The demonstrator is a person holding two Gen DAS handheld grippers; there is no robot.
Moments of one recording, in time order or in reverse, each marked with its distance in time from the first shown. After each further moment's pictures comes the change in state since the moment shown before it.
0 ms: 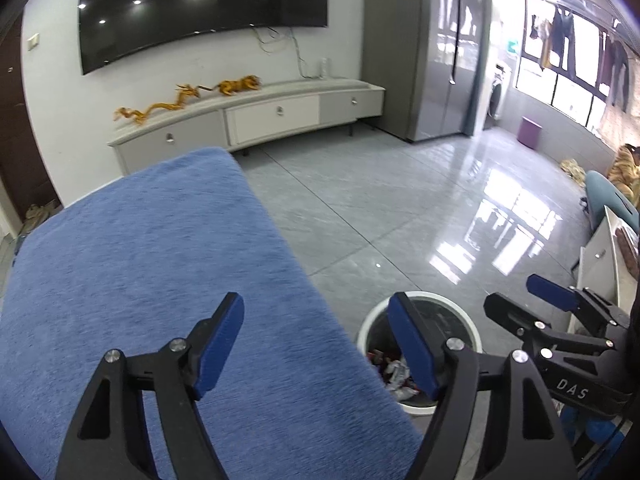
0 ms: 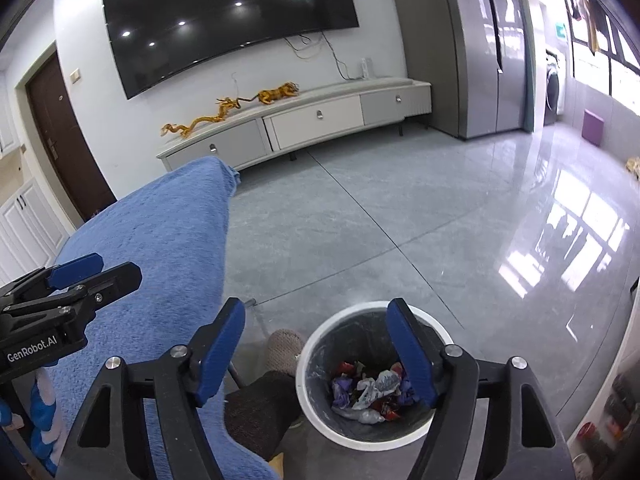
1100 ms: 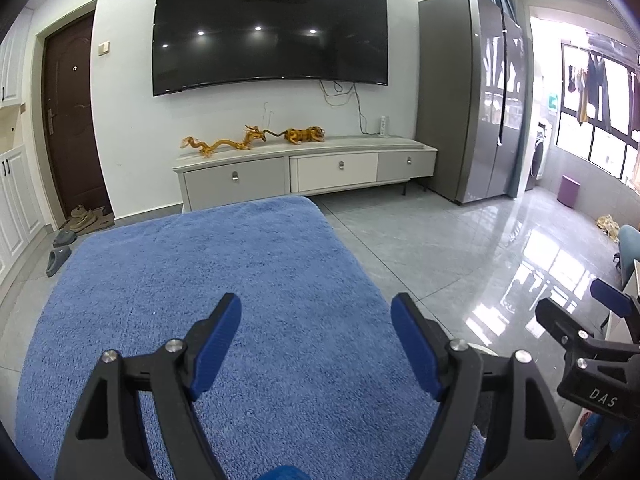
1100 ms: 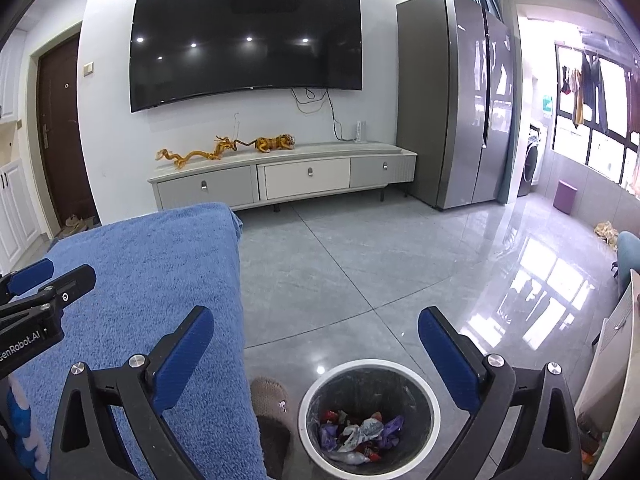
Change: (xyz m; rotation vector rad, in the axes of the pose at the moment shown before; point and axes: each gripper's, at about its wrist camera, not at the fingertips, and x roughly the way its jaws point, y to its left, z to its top) left arm -0.049 0.074 -0.010 -0.113 -0.204 0.151; right arm -0.027 0.077 0.010 -0.119 -0.202 -0.150
